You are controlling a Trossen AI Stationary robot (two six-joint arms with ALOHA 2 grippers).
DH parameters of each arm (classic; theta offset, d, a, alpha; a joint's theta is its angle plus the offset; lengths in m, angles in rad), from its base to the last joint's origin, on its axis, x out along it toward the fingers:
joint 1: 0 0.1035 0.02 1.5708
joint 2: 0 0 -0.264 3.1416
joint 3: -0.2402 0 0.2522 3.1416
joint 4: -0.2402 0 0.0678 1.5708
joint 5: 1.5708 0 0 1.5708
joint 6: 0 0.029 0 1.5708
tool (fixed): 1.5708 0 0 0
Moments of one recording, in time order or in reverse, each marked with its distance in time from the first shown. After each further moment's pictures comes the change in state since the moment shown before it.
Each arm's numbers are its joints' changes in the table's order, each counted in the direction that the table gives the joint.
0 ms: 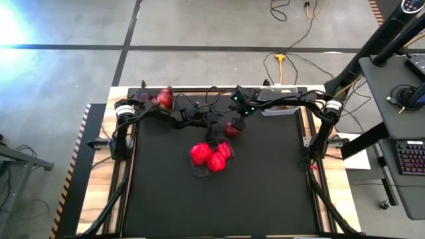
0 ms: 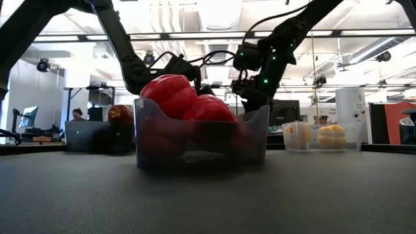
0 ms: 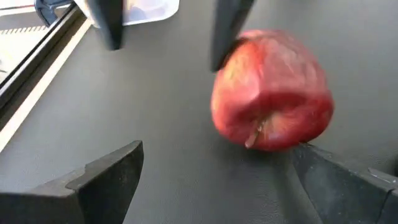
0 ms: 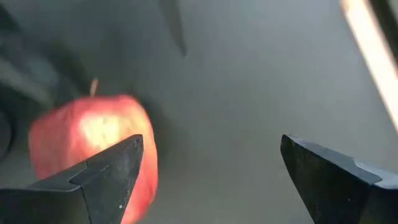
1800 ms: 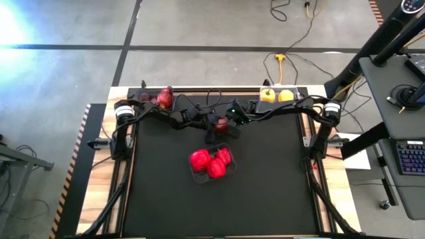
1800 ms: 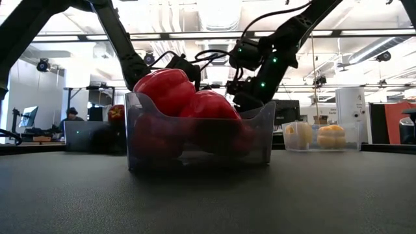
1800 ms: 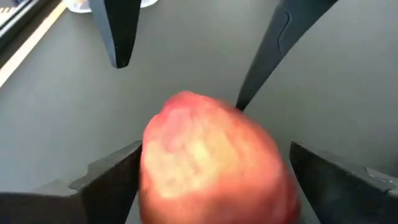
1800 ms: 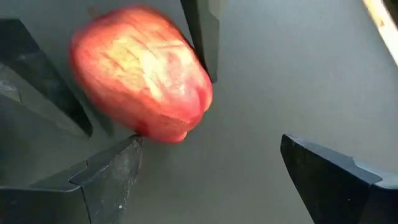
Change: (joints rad) left arm -0.024 0.005 -0.003 -0.054 0.039 -0.054; right arm 0.119 -0.006 0.093 0.195 0.115 0.092
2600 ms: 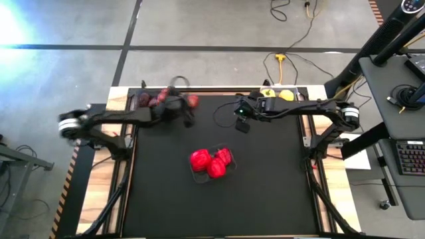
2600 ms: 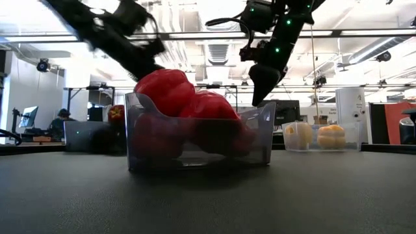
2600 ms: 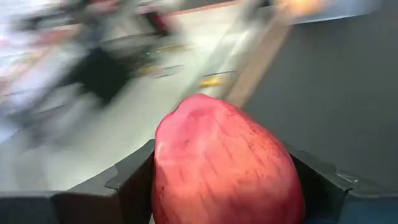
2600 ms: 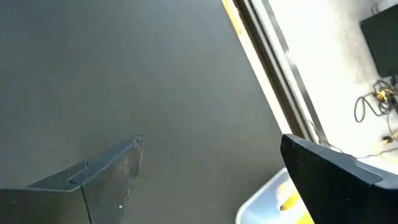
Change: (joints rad) left arm 0.008 0.665 0.243 -0.311 -0.650 0.050; right arm 0.090 0.209 -0.092 -0.355 0.352 0.016
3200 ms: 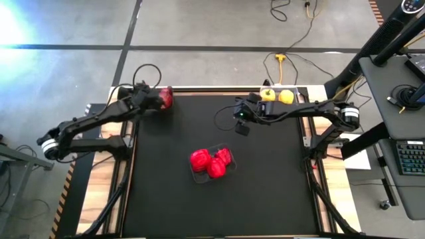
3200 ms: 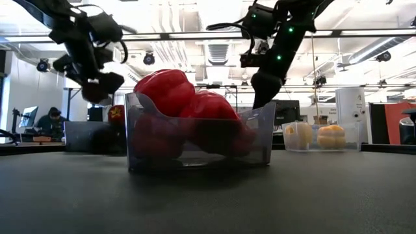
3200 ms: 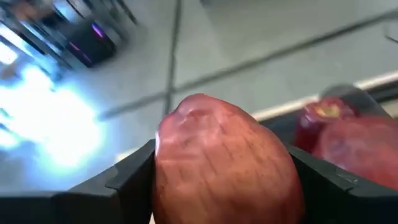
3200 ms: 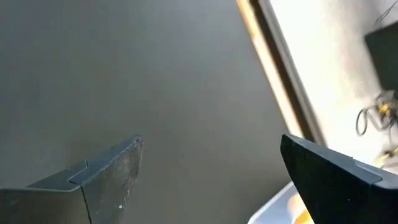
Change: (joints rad) left arm 0.288 0.349 0.045 -0.675 -0.474 -0.566; right arm 0.009 -0.001 0.084 0.121 -0.011 -0.057
